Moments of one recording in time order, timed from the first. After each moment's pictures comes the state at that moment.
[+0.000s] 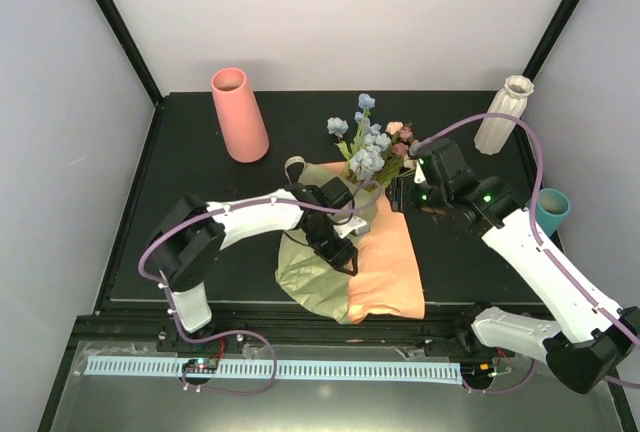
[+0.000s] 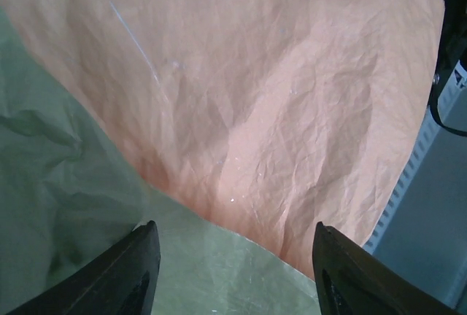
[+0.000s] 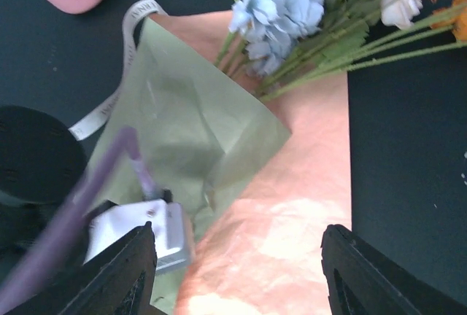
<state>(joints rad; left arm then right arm) -0.87 1.79 1.18 -0.73 0.61 -0.13 0.60 1.11 1.22 -0.95 0.02 0.48</state>
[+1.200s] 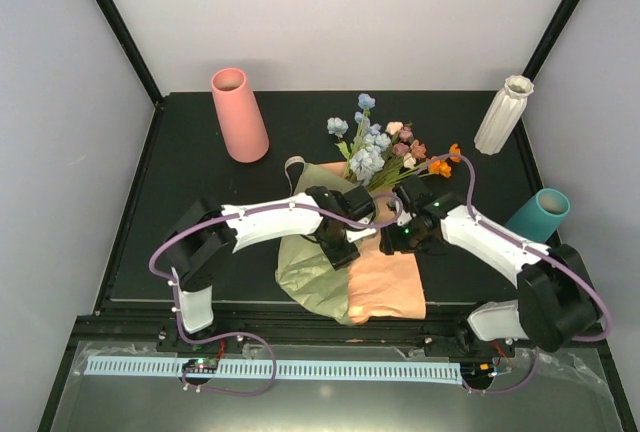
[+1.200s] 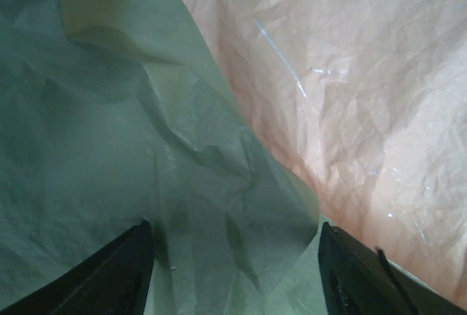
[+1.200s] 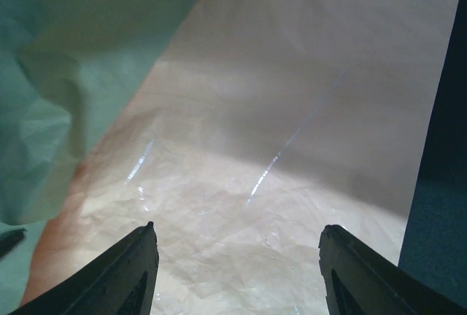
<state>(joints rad) -1.00 1.86 1.34 -0.89 0.09 0.01 0.54 1.34 0.82 -0.78 -0.20 0.40</state>
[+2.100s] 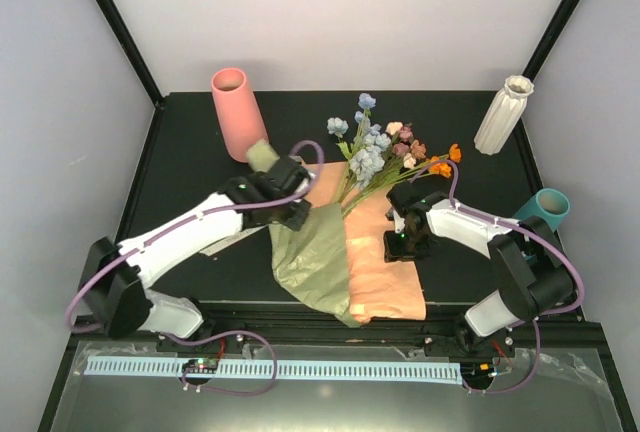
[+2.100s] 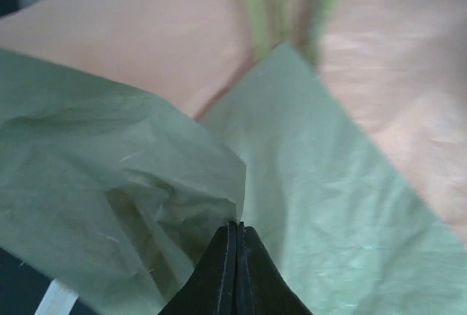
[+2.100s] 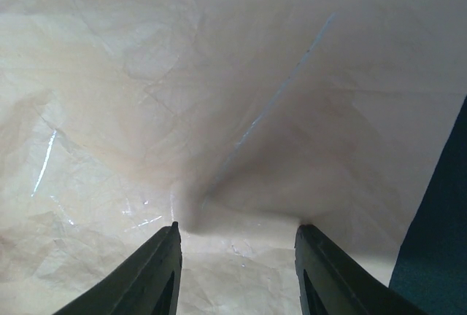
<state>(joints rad) -0.81 1.42 1.14 -0.74 -0.11 -0.20 0.52 1.53 0.79 -0.76 -0.21 0.39</state>
